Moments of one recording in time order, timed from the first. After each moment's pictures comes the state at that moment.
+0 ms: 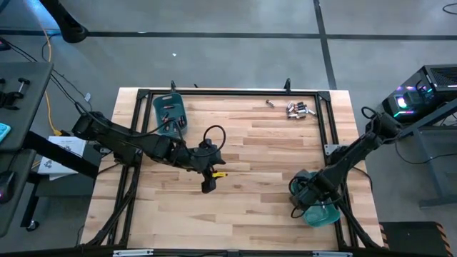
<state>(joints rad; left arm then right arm) -0.30 1.51 1.29 -0.50 -0.24 -0.39 0.73 1.41 0.75 -0.87 -0.09 1.76</state>
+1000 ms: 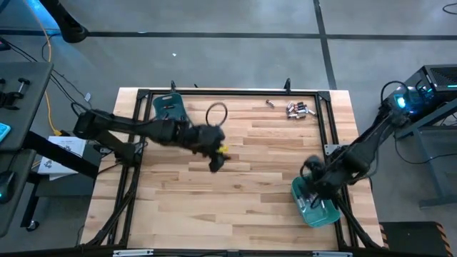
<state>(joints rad) -0.09 1.51 1.29 -0.50 -0.08 -0.53 0.74 1.12 1.05 -1.15 0.12 1.74</state>
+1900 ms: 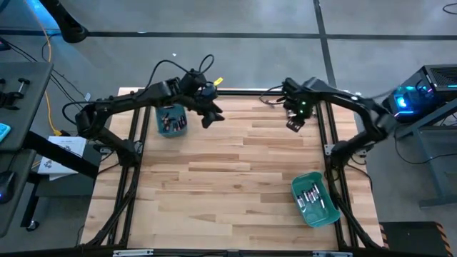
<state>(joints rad) 0.45 1.50 1.29 -0.53 0.38 -0.10 -0.73 1.49 1.11 -1.25 0.02 -0.10</state>
